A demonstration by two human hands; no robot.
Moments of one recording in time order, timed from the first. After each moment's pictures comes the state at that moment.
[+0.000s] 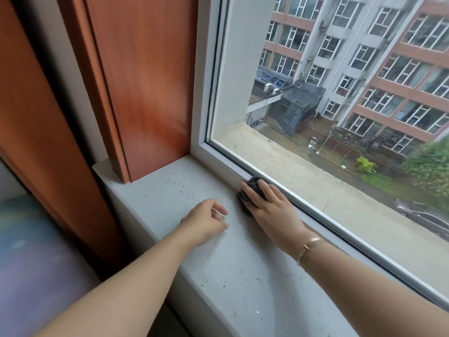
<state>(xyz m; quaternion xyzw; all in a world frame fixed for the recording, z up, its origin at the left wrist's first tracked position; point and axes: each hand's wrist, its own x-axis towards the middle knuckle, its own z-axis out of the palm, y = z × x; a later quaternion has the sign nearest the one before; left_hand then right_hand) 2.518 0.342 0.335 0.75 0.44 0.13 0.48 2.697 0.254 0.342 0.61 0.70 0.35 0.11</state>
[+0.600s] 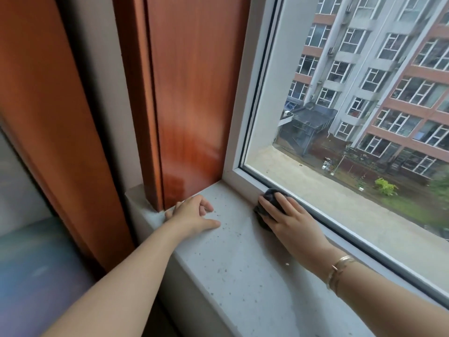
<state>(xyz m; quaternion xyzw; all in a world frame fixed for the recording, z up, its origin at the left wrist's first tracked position) 2.463 0.449 0.339 0.78 0.50 0.15 0.34 2.675 0.314 0.342 0.60 0.71 0.36 0.08</state>
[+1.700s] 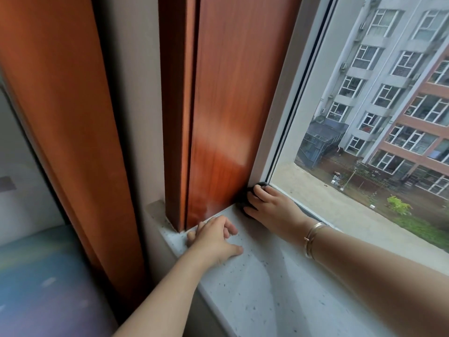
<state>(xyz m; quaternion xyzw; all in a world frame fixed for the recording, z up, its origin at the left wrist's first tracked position) 2.464 0.457 0.333 0.78 0.48 0.15 0.36 2.660 0.444 0.349 0.46 0.77 0.42 0.10</state>
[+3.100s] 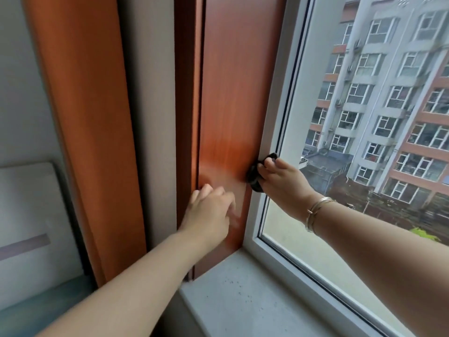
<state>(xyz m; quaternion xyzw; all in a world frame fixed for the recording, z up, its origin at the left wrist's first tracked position) 2.436 0.455 0.518 0.88 0.35 0.31 0.01 2.647 0.445 0.545 0.54 0.63 0.53 0.17</state>
